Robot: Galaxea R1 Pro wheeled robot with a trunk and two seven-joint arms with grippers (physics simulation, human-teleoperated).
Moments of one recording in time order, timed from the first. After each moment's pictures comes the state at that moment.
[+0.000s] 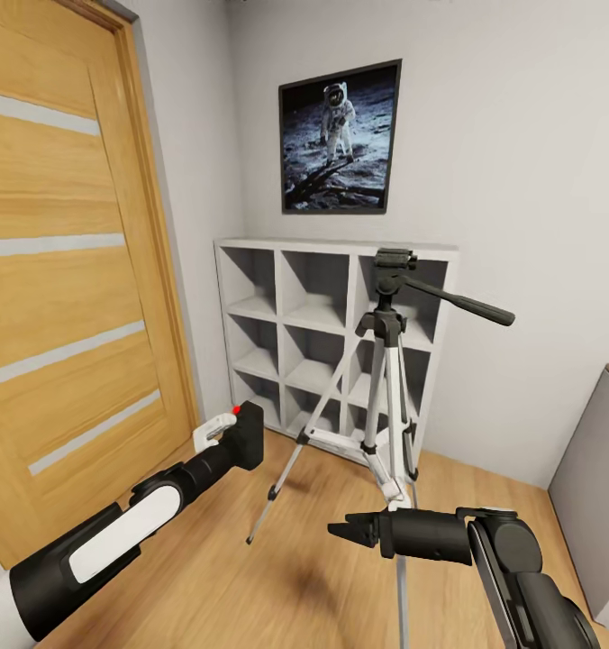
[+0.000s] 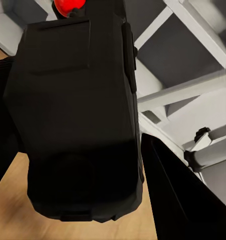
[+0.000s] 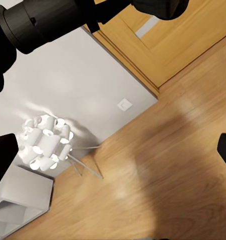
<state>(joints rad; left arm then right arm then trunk) -0.64 0.43 -0.87 -1.46 1.48 0.05 0.53 -0.25 0.00 -0.09 -1.55 0.06 1.04 1.27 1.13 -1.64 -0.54</state>
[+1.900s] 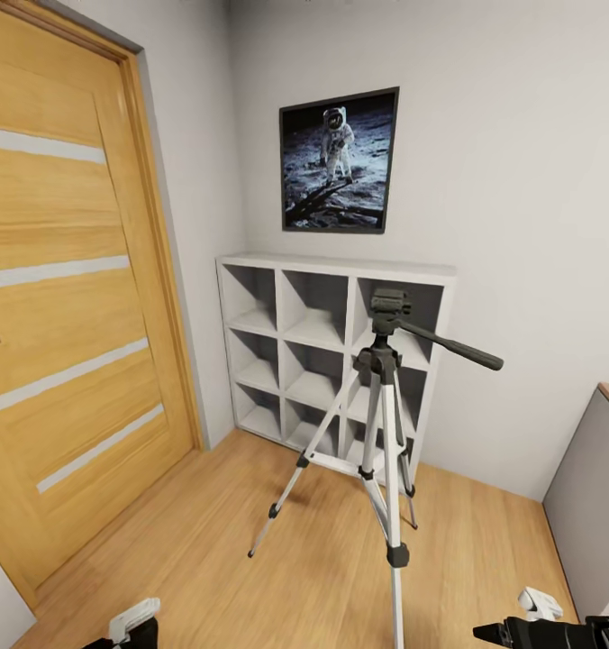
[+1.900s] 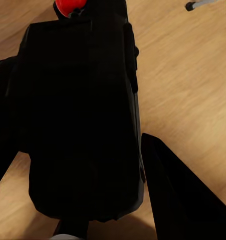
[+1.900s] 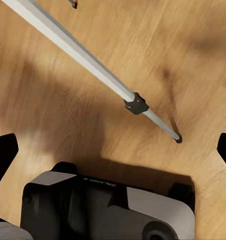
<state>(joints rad) -0.53 0.14 -1.18 -0.01 1.64 0.09 0.01 -0.25 -0.32 -0.39 -0.78 0.25 0.73 1.01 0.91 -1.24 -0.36</state>
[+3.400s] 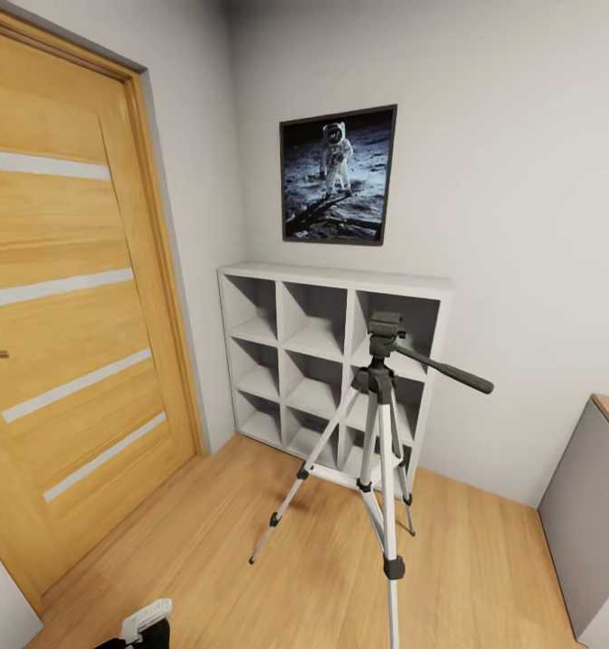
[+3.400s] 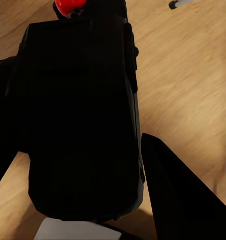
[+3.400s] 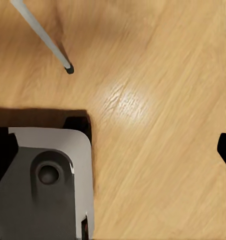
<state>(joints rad) -0.53 0.11 -1.18 -0.01 1.63 0.09 0.02 -0.25 -0.30 -0.35 -0.10 0.33 0.11 0.36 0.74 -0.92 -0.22</state>
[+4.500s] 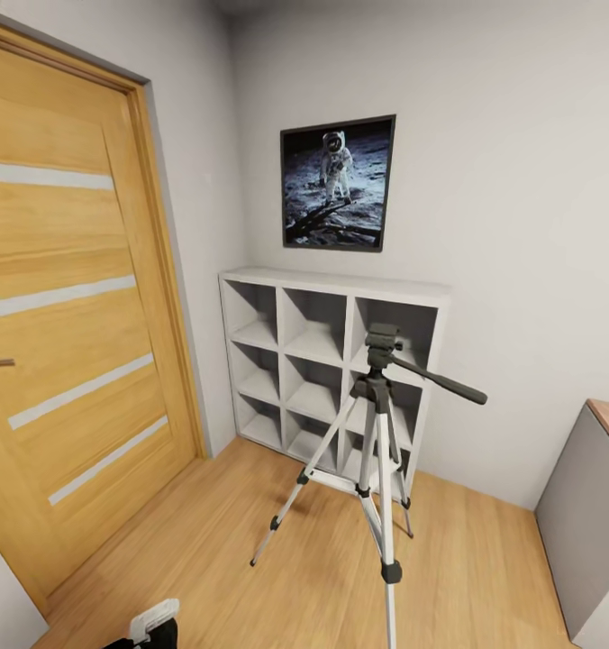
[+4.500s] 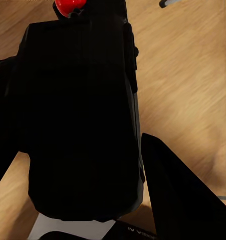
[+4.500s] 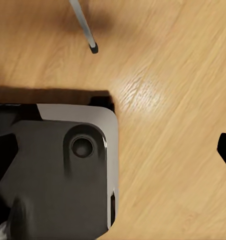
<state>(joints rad) -0.53 0.09 -1.18 -0.01 1.62 0.09 0.02 -0.25 -0.20 -0.34 0.03 0.33 0.02 0.25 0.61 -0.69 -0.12</state>
